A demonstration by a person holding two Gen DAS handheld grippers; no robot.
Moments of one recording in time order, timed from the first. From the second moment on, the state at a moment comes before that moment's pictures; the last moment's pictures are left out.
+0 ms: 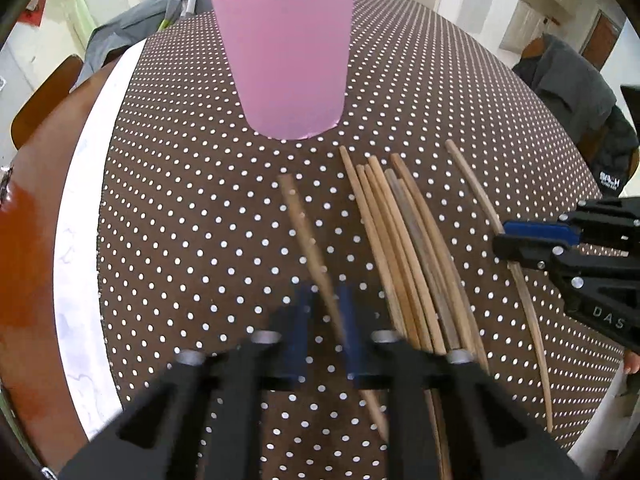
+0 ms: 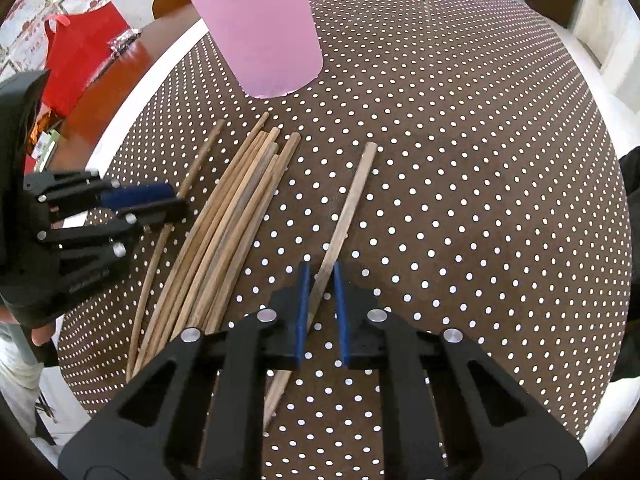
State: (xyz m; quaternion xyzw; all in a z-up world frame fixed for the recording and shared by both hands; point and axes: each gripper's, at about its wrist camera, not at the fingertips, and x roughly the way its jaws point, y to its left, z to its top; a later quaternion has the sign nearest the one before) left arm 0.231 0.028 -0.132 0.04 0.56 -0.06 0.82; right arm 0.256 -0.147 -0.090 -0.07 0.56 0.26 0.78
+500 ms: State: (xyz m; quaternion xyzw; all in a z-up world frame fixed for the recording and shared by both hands) left arm 0.206 0.041 -0.081 -0.04 0.43 -0.11 0.89; right arm 0.263 -0.171 -0.058 -0.01 0.49 0.30 0.82
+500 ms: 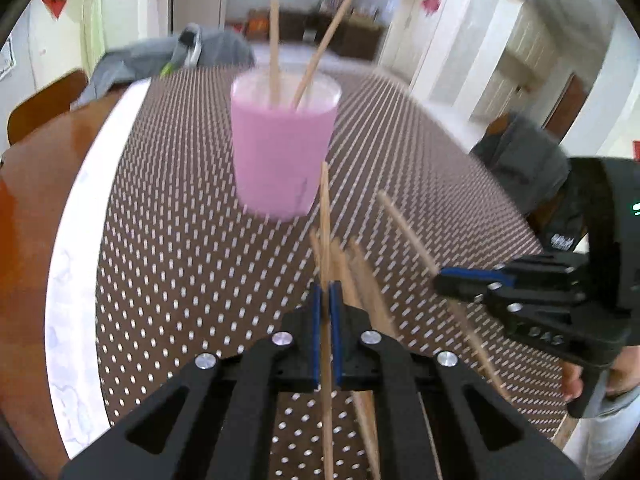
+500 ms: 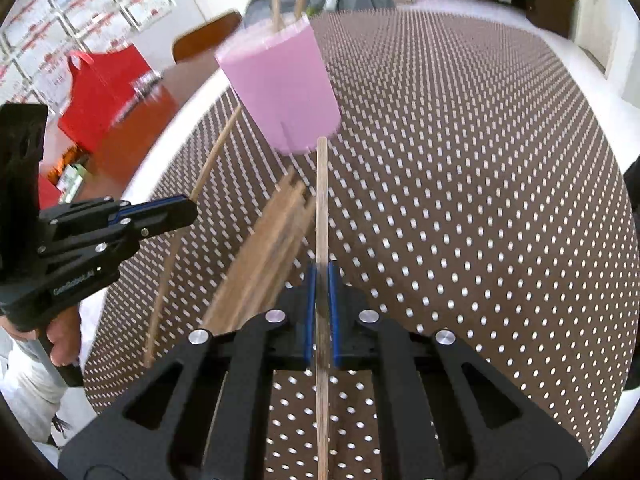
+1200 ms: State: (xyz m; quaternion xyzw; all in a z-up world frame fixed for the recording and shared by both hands) left arm 0.176 0.063 0.019 -0.07 0.22 -0.13 0.96; right arm 0.240 -0.184 0.060 0.08 0.20 0.31 0.92
